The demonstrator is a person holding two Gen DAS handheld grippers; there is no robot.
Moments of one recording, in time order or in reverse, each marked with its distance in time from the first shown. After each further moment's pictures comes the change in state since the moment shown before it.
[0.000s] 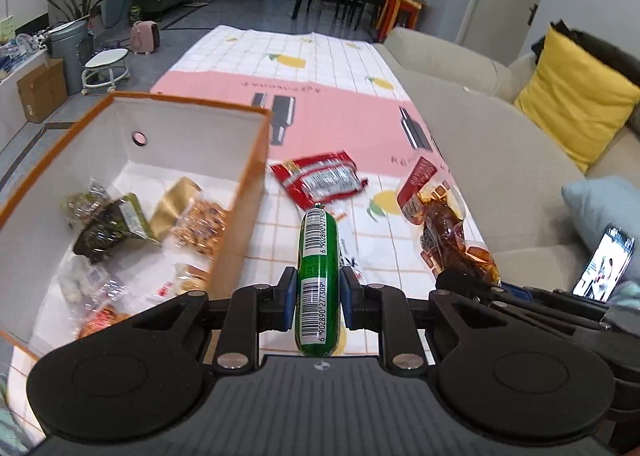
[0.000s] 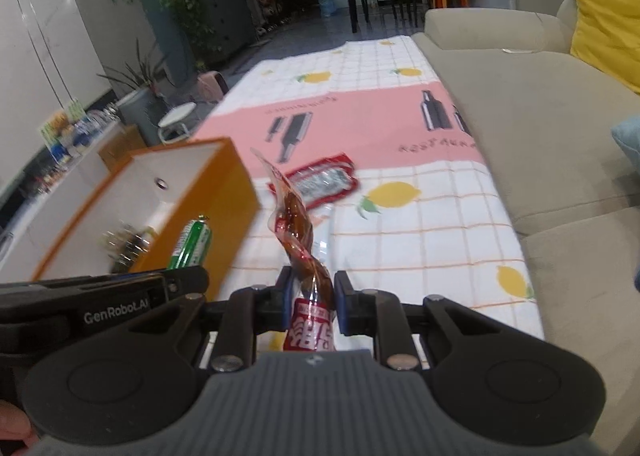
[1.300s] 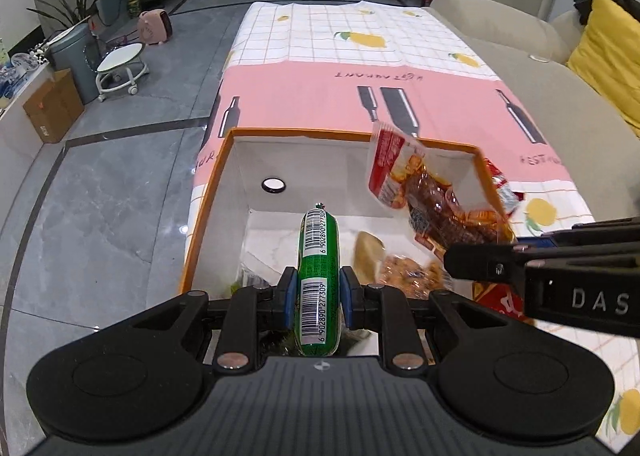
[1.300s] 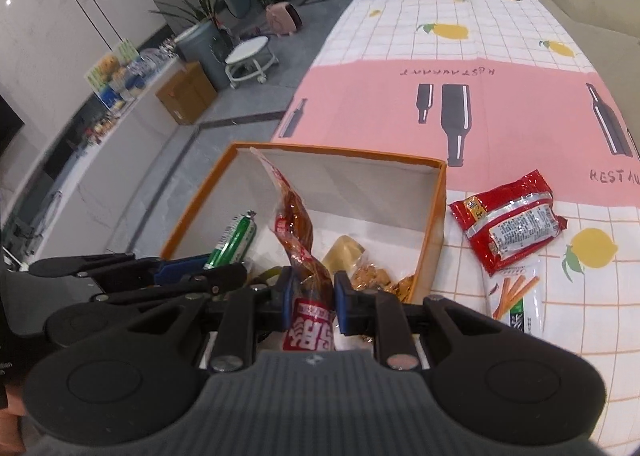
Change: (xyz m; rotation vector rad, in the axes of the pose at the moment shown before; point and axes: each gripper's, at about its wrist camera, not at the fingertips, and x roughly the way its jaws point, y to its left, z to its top) left arm 0.066 0.159 0.090 0.135 0.138 0.090; right arm 0.141 0.157 0.100 -0.065 0.257 0.167
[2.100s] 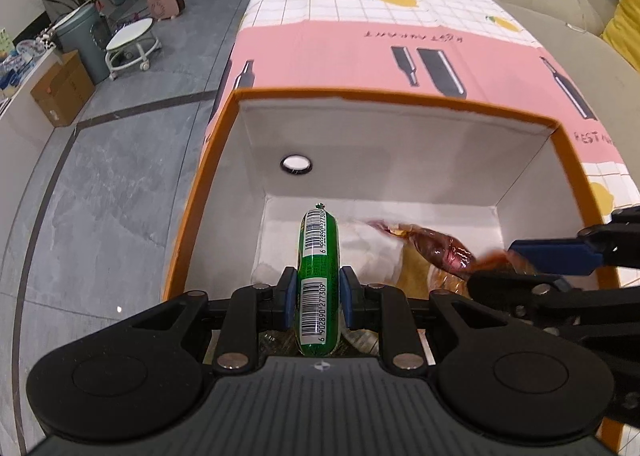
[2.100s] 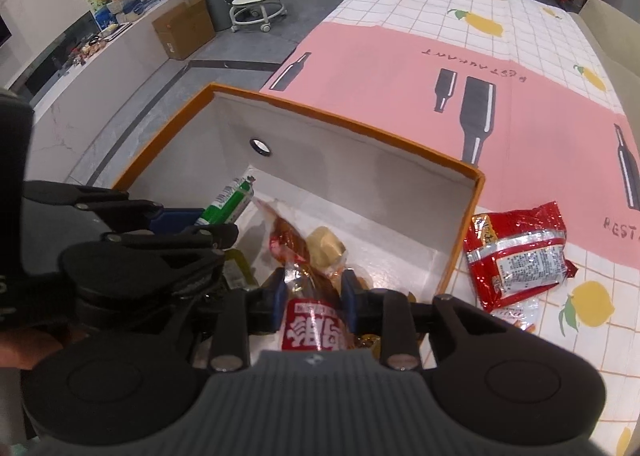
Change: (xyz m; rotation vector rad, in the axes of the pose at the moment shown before) left arm 0.057 0.010 0.008 0.009 0.103 0.076; right arm 0.063 0.008 0.012 -0.196 0.120 -0.087
